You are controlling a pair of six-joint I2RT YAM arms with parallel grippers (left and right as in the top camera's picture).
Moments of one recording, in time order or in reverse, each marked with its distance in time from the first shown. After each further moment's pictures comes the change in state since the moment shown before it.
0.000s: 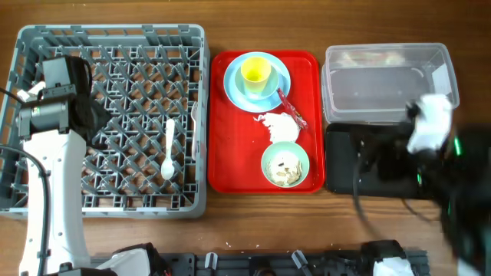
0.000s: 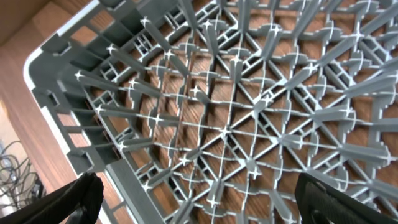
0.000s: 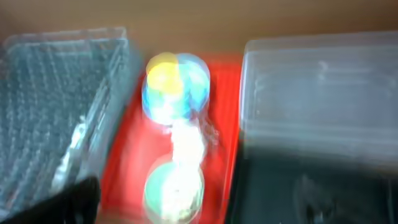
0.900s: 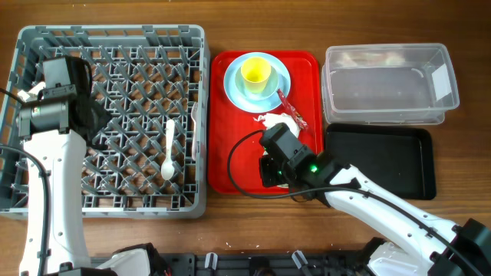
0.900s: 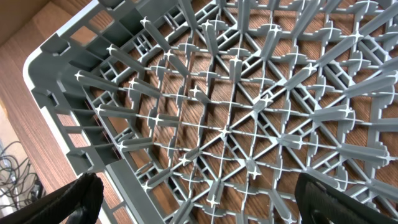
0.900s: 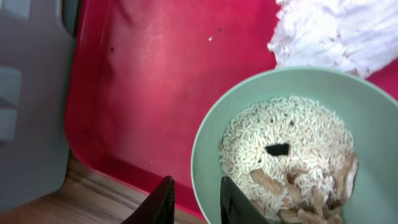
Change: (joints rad) left arm 0.000 0.000 0.000 0.000 -0.001 0.000; right arm 0.697 0.512 -0.499 0.596 0.218 0.435
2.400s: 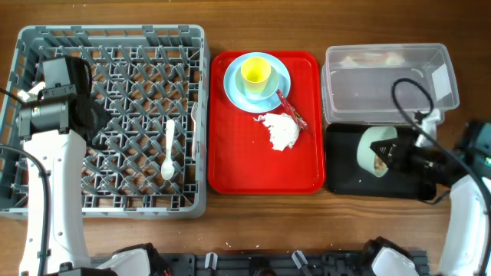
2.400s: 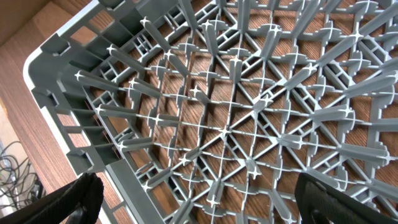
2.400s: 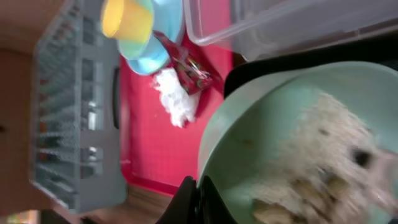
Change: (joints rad) left arm 0.000 0.000 0.000 0.000 0.000 0.000; right arm -1.352 -0.209 0.024 -0.497 -0.851 -0.798
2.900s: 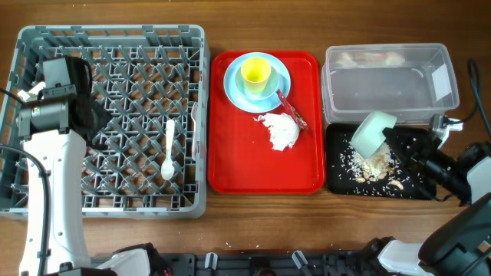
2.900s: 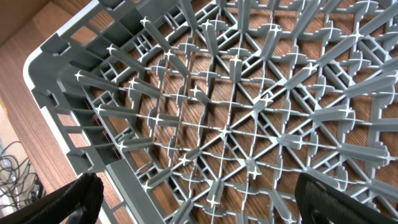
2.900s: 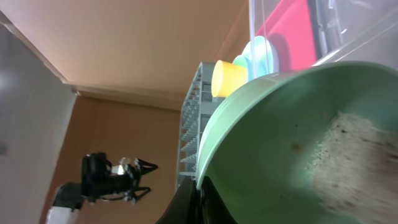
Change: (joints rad) left arm 0.000 0.000 0.000 0.000 0.000 0.000; right arm -0.188 0.351 -0.044 -0.016 -0.576 -0.157
